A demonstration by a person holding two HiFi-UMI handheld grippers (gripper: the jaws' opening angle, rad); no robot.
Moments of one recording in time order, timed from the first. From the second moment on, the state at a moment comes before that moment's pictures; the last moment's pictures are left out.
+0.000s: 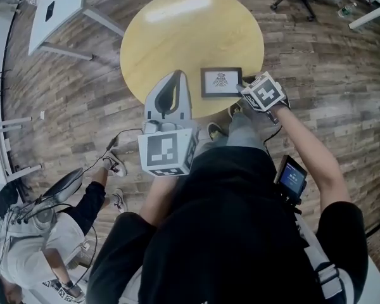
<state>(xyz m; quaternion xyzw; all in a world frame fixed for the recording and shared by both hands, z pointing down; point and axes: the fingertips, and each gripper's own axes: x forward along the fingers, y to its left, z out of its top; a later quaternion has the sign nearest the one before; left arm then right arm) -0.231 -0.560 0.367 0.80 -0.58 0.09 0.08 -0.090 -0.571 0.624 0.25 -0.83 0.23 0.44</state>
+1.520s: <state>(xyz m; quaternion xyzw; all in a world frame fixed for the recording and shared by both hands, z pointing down) -0.218 -0.576 0.302 0.82 -0.57 0.03 0.01 -0.130 -0.596 0.333 0.36 -0.93 -0.04 0.09</state>
